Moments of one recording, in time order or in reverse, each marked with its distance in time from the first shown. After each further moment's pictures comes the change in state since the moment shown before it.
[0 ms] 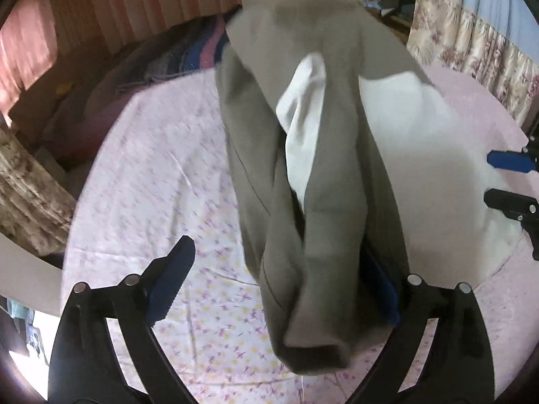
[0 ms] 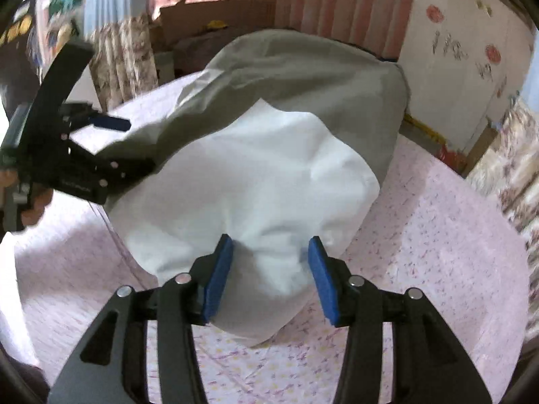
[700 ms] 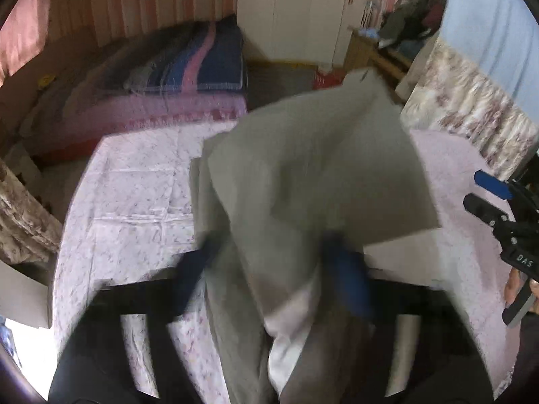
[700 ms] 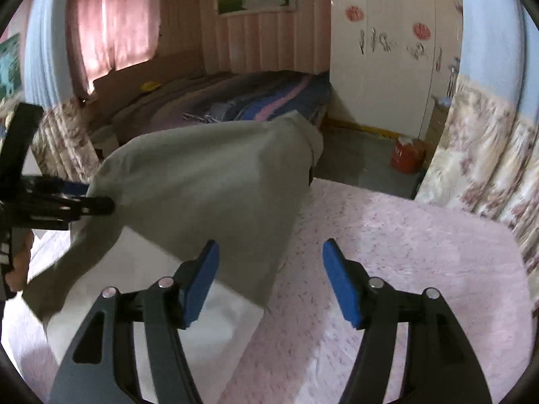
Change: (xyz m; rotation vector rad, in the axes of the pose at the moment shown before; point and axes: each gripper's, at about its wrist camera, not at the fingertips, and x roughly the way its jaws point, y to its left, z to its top) left arm 0.030 0.027 0.131 -0.101 -0.016 -0.147; right arm 0.034 -0.122 0.070 0.334 -0.137 -0.096
